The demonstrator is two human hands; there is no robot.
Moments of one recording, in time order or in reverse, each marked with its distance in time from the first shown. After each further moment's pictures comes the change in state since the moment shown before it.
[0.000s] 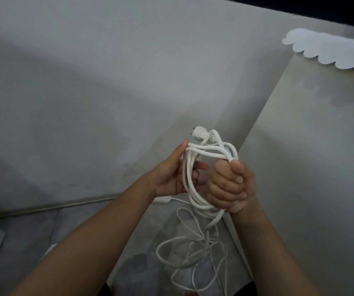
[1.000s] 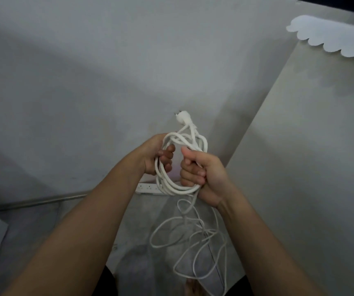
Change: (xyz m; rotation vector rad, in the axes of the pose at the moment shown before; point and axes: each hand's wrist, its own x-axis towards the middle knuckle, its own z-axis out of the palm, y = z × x) left_hand -0.011 0.035 -0.028 0.054 0.380 -0.122; right_hand 0.030 0.030 0.003 -0.216 0.765 -0.004
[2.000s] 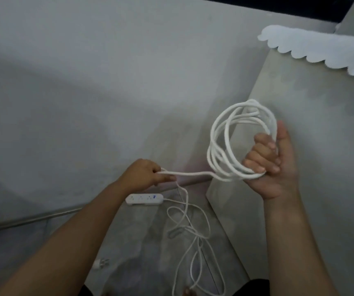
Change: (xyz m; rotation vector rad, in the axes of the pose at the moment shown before) left_hand 0.024 -0.041 -0.020 1.308 0.361 0.689; right_hand -0.073 -0.091 -0.071 0.385 -0.198 -0.271
